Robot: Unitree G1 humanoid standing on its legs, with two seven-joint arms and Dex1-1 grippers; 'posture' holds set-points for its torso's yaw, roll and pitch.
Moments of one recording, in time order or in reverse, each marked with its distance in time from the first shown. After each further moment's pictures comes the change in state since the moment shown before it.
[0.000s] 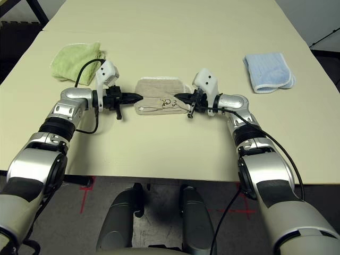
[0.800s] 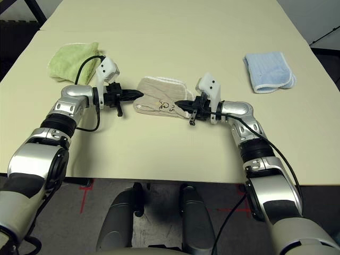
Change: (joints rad) left arm -0.032 0.029 0.049 -0.010 -0.003 -0.034 -0.100; right arm 0.078 -0.040 0.000 -0.266 0.061 0.195 -0.041
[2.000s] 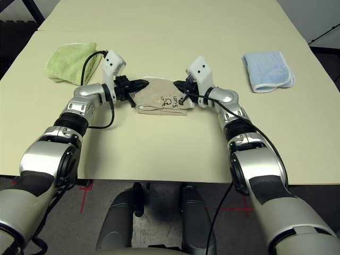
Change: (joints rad) left arm -0.036 -0.123 0.044 0.147 0.042 -0.037 0.357; right arm -0.185 0.130 -0.019 0.361 -0.132 -0.133 -0.305
